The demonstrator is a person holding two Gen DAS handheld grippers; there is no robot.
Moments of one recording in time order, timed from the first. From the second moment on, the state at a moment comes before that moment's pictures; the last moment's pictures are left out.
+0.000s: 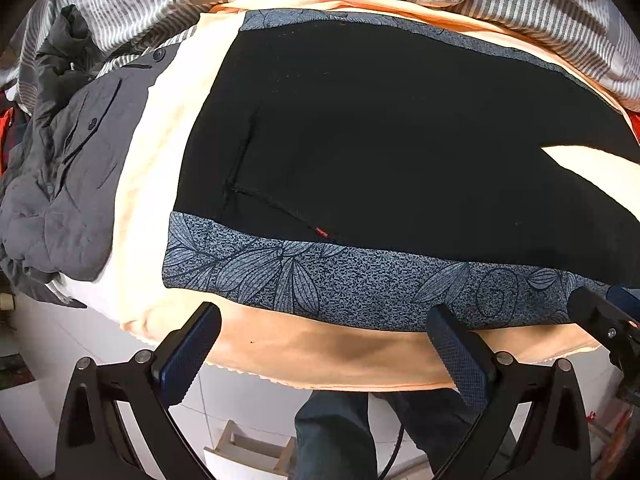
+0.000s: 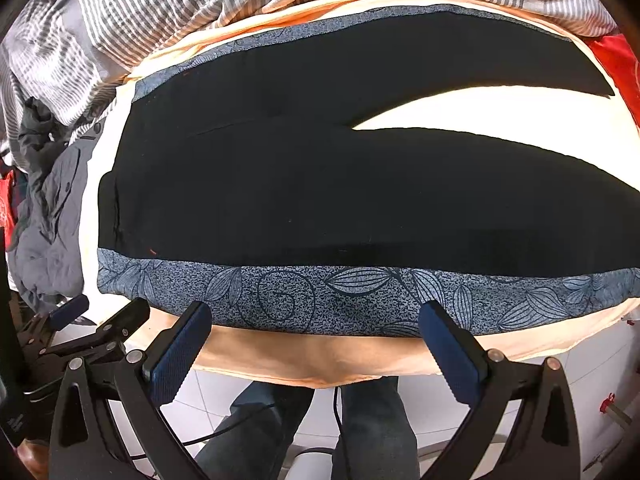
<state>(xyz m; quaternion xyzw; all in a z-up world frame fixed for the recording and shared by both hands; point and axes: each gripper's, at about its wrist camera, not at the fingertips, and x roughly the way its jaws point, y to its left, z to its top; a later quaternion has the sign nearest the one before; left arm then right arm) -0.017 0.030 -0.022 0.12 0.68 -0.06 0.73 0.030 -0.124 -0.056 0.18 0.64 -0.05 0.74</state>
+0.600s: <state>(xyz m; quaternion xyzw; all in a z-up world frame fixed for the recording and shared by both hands) -0.019 0.029 -0.022 0.12 0.68 -0.06 0.72 0.029 -0.129 -0.056 0.19 0.64 -0.04 0.74</state>
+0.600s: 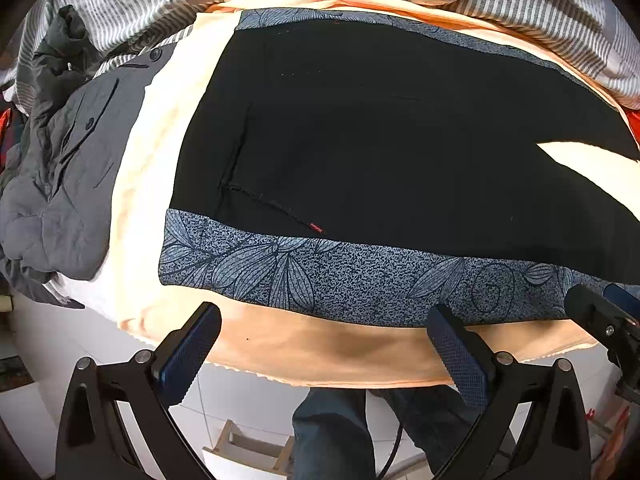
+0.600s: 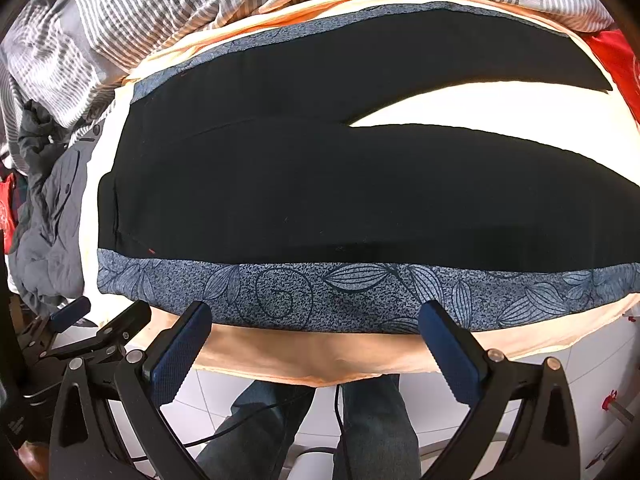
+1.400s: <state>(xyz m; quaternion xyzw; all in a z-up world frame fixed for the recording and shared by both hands) -0.021 0.029 -0.020 0.11 0.67 -0.06 0.73 0.027 -0.121 -0.055 0.19 0.64 -0.04 0.74</state>
